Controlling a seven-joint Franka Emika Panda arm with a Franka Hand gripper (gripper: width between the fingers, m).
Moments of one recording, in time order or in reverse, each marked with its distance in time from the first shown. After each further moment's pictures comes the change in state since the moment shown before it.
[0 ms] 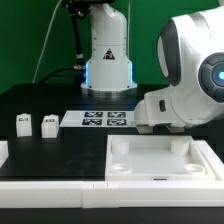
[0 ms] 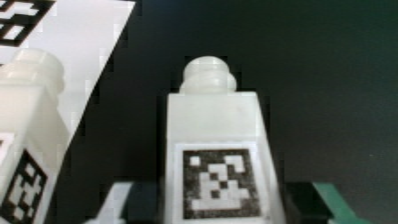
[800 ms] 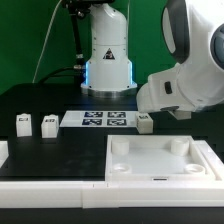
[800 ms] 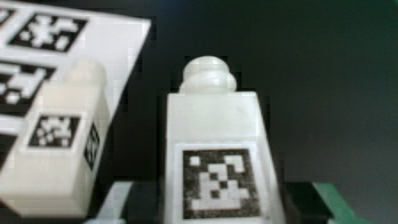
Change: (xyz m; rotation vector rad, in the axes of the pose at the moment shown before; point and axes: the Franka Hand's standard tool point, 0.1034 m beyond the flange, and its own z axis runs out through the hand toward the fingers) arm -0.015 -0.002 -0.057 0.002 0.034 -0.036
